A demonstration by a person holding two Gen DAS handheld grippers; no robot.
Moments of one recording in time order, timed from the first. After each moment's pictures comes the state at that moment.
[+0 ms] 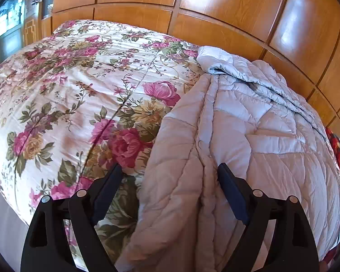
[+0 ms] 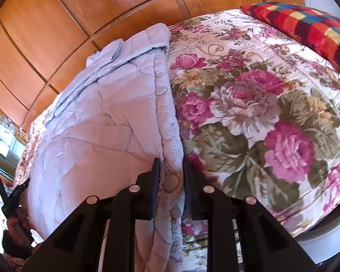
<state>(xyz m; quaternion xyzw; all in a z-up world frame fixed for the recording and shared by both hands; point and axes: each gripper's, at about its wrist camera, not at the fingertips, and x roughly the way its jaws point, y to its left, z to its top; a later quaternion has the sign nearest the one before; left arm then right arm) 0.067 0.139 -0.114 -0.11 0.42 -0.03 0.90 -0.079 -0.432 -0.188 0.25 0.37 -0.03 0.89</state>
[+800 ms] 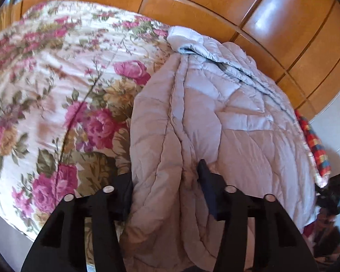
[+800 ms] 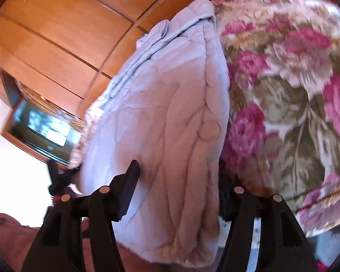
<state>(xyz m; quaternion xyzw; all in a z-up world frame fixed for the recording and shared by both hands) 0.065 0.147 -0.118 -0.16 0.47 -0.16 0.85 -0.094 -0.428 -0.207 0.36 0.37 0.18 0.84</state>
